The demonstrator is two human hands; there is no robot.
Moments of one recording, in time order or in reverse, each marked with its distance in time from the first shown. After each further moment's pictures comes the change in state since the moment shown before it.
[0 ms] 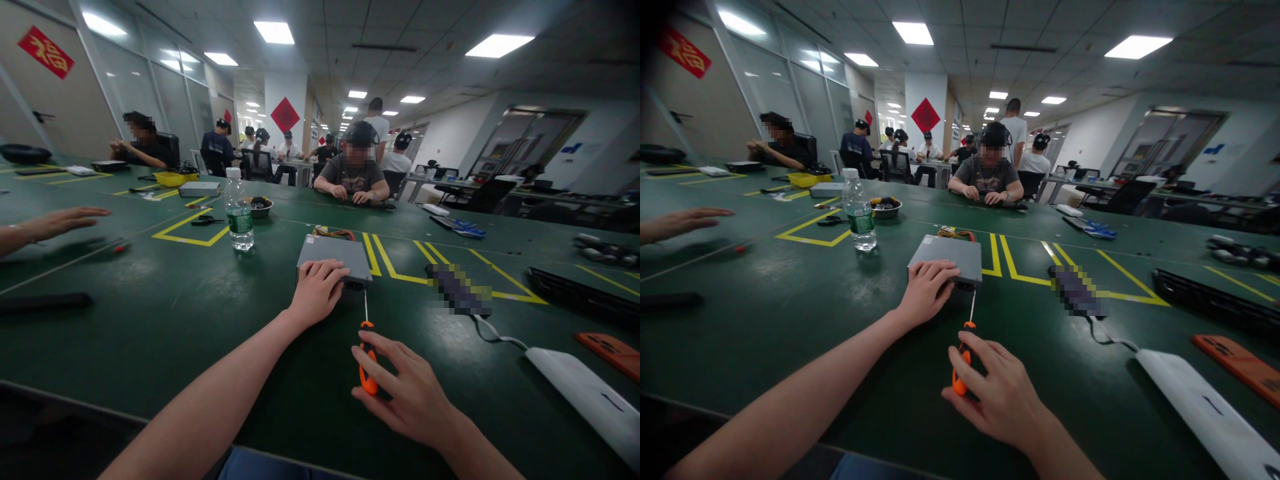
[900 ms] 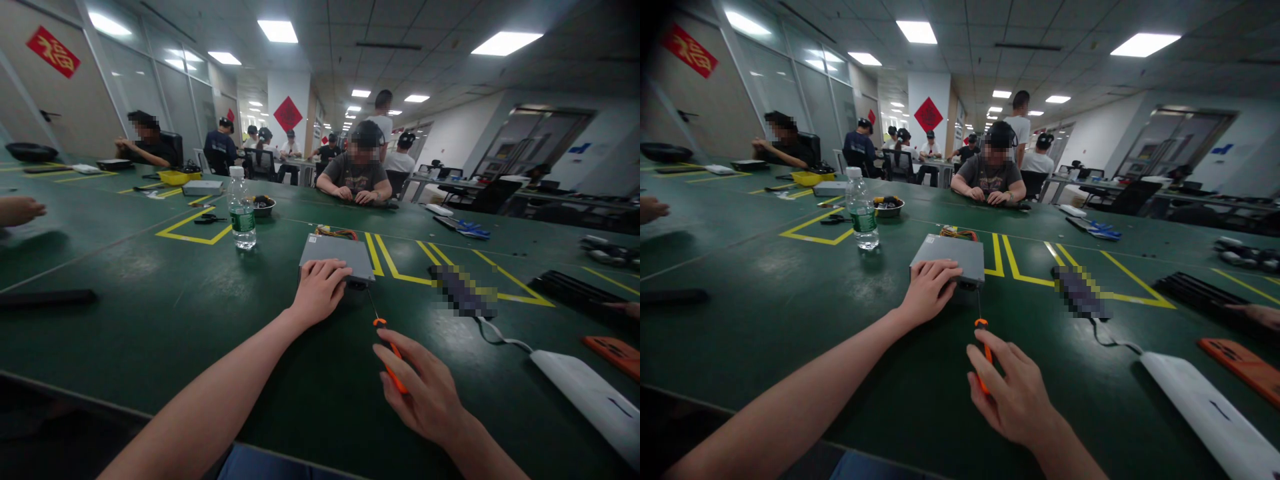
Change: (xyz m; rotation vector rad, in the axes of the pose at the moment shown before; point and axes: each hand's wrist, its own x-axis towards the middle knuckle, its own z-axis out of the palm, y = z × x) left_hand 0.000 0.000 0.000 -0.001 -0.009 0.000; right_hand -0.007 0.008 -0.003 -0.026 0.147 0.016
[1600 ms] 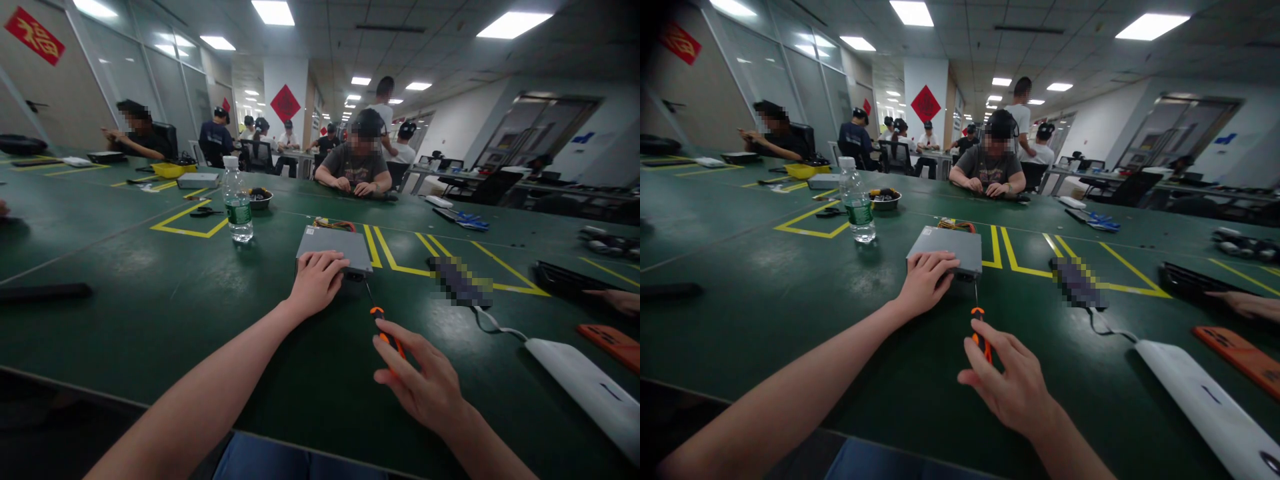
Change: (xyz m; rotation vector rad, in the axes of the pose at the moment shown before) left_hand 0.000 -0.001 0.002 0.013 0.011 0.009; right_hand -0.001 -0.001 -0.003 -0.001 0.024 -0.047
